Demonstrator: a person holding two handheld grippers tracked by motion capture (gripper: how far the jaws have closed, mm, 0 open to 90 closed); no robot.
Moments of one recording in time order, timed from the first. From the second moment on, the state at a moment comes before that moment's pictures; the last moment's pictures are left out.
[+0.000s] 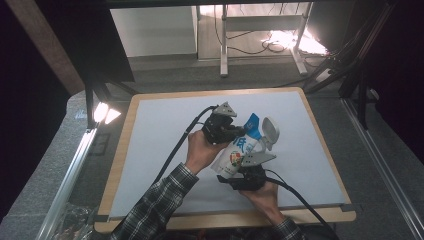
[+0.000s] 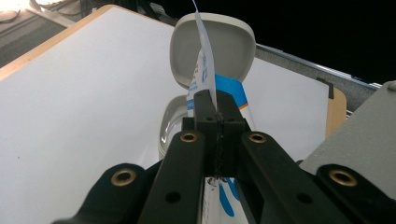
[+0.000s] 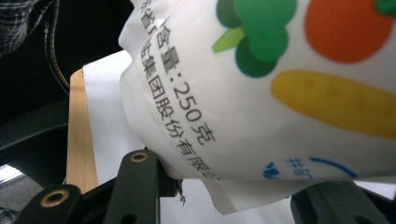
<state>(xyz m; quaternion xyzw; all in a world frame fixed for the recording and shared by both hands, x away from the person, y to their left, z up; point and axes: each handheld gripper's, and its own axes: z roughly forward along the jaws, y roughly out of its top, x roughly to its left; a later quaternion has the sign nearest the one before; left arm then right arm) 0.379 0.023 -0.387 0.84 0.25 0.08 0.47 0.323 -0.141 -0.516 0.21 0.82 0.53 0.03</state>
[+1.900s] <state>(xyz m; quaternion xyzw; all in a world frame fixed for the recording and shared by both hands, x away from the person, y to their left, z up) 0.396 0.003 -0.386 0.85 0.26 0.07 0.45 0.325 -0.141 -0.506 0.19 0.80 0.57 -0.01</state>
